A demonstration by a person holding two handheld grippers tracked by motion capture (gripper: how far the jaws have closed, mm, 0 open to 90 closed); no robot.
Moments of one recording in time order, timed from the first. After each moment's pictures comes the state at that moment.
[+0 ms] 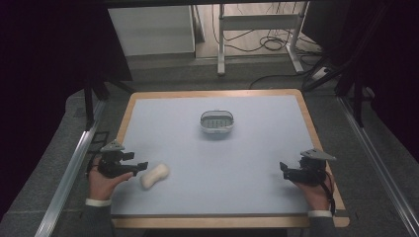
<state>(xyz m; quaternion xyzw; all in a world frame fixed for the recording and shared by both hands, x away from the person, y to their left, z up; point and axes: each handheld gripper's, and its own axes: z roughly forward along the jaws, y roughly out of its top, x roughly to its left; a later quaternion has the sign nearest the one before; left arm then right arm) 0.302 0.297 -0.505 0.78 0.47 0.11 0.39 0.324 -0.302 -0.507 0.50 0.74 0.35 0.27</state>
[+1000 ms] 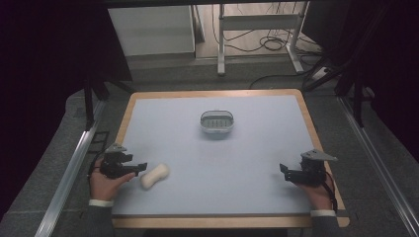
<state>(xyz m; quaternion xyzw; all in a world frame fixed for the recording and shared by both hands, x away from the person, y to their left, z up) 0.304 0.296 -0.520 0.77 0.51 0.13 0.36 0.325 -0.307 -0.512 0.48 0.76 0.37 0.25</state>
